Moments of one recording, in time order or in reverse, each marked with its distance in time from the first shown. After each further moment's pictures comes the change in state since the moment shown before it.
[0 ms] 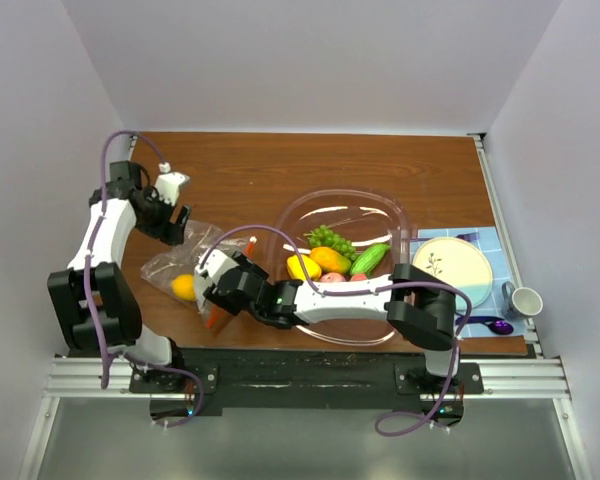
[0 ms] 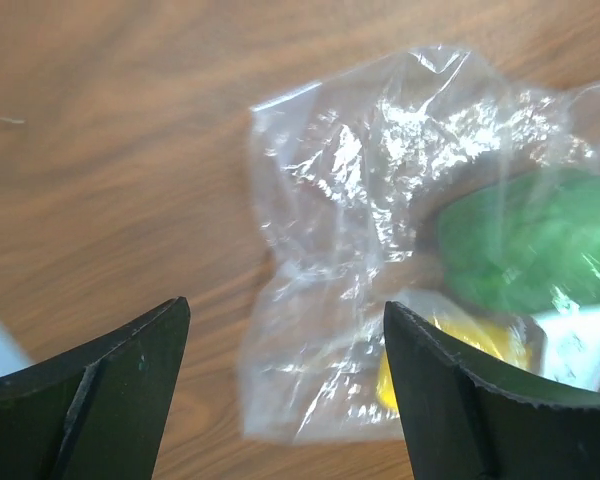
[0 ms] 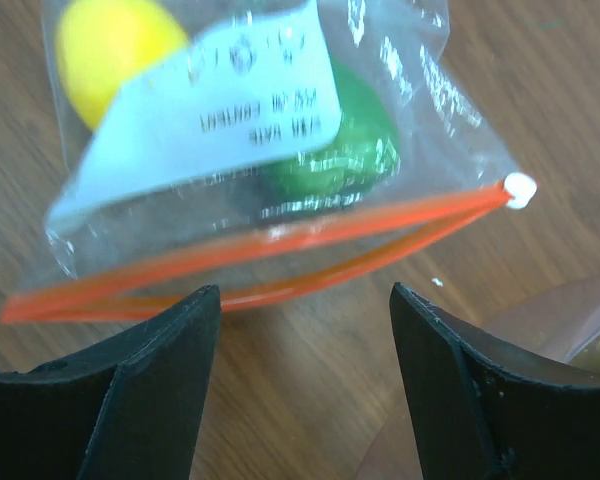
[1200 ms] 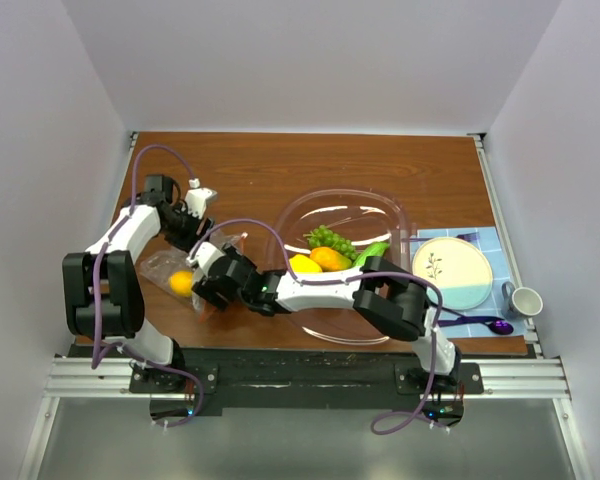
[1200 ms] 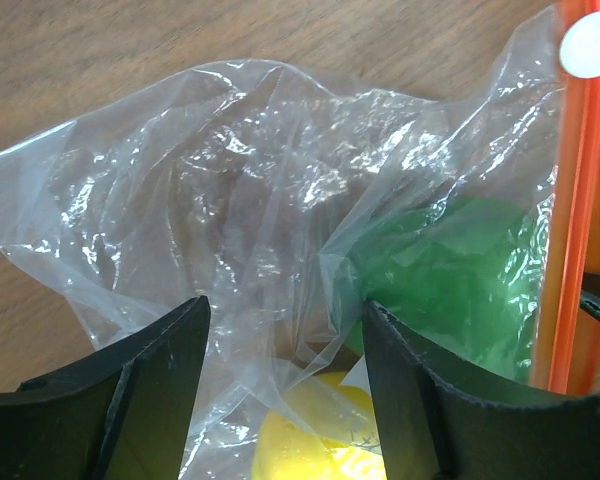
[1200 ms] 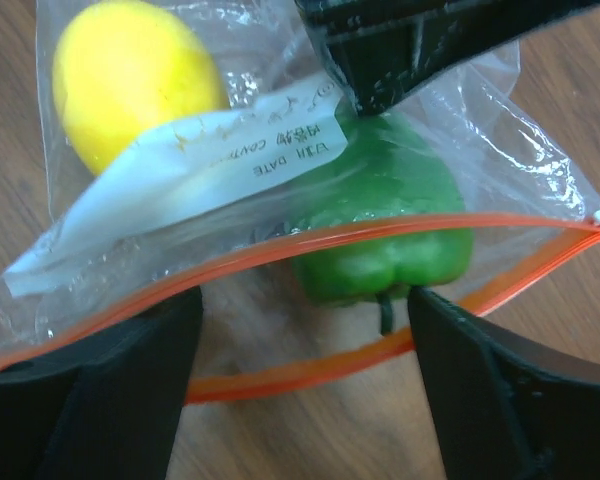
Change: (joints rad) left arm -0.144 0.062 -0.127 0.115 0.067 -0.100; right arm -0.069 0.184 0.132 0.060 -0.141 -0.007
